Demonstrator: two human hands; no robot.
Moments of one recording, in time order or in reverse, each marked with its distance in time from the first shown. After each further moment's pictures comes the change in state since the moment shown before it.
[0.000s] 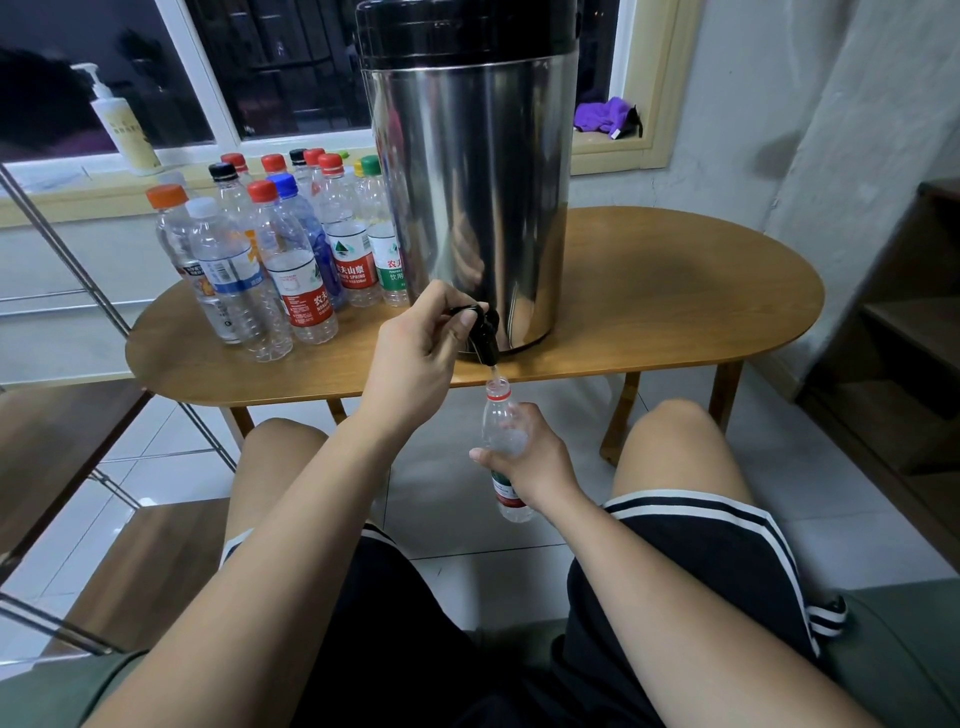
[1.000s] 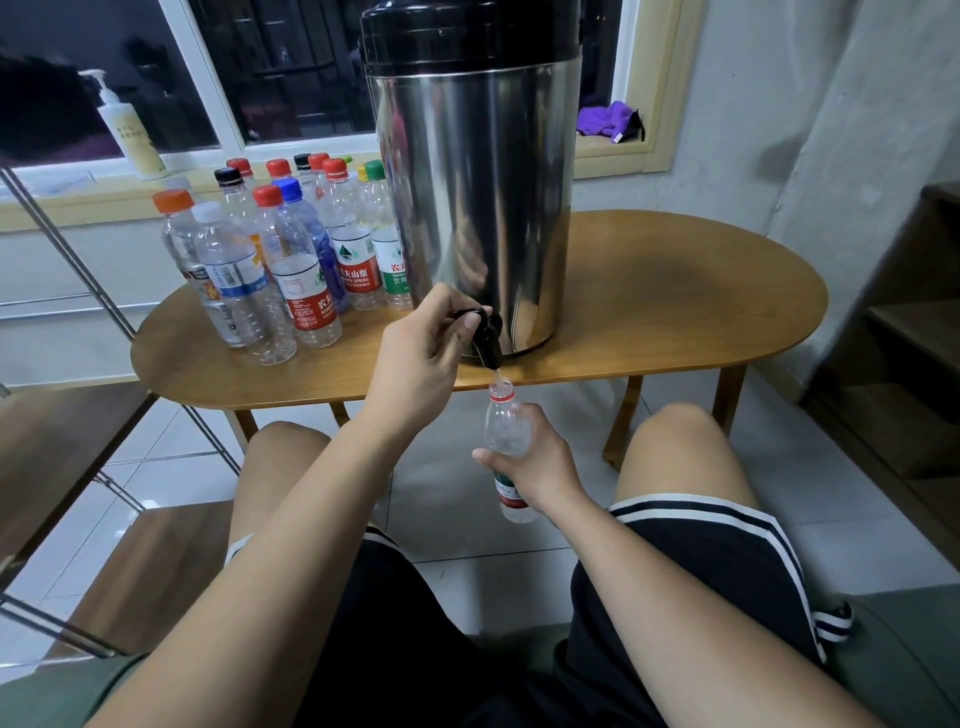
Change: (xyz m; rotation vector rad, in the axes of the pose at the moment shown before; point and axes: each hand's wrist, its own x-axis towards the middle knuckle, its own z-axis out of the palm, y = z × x) left_hand 0.001 0.001 -0.001 0.009 -0.011 -0.005; right_hand 0.001 -0.005 -0.002 -0.013 -0.002 0.003
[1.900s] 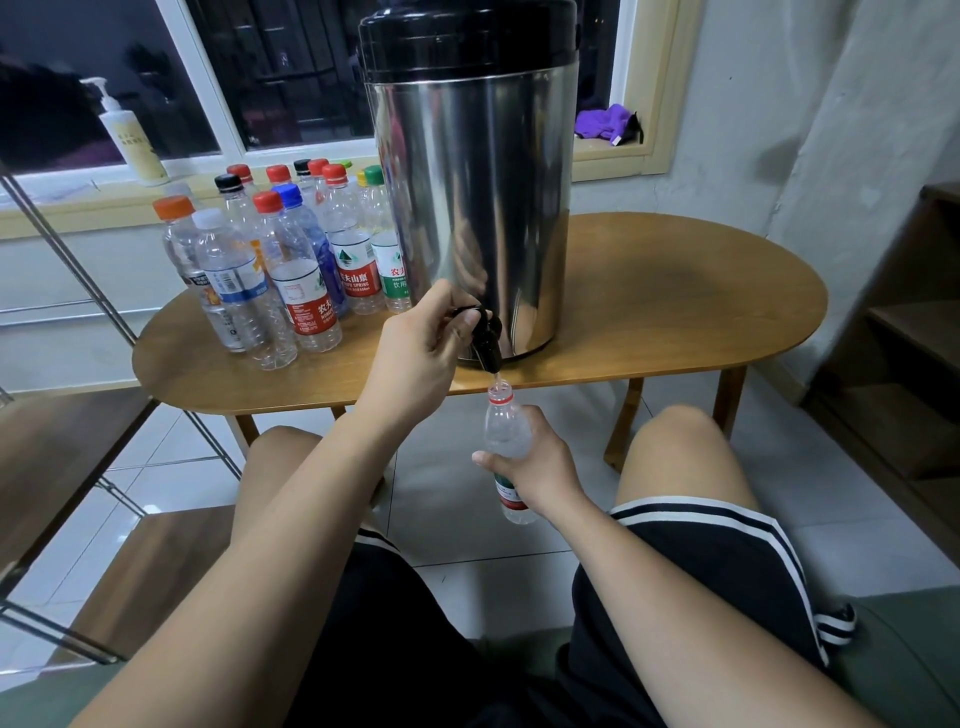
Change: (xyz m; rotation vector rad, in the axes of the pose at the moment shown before) left_hand 0.008 0.008 -0.007 0.043 -0.038 -0.010; right_hand -0.001 -0.003 -0.002 0.030 -0.009 0.001
